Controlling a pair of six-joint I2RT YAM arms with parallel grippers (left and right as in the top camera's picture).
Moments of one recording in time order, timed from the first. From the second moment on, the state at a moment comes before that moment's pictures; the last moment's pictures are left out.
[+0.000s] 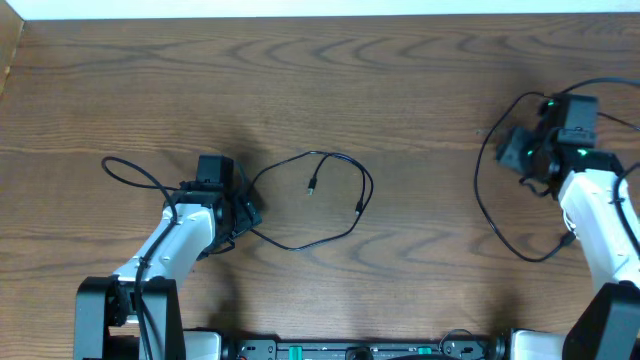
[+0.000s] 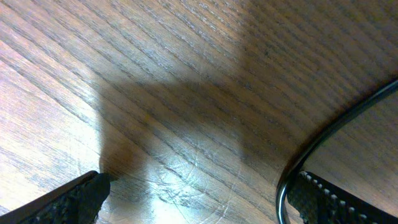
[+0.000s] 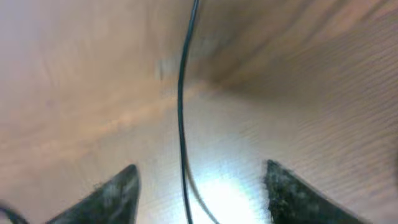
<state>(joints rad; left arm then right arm) -0.06 1.50 0.68 -0.61 -0.11 -0.62 -0.12 1.50 1.01 -0.57 -0.06 0.32</state>
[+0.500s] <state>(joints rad) -0.06 1.50 0.68 -0.61 -0.11 -0.62 0.00 1.54 1.00 -0.85 -0.03 0.15</state>
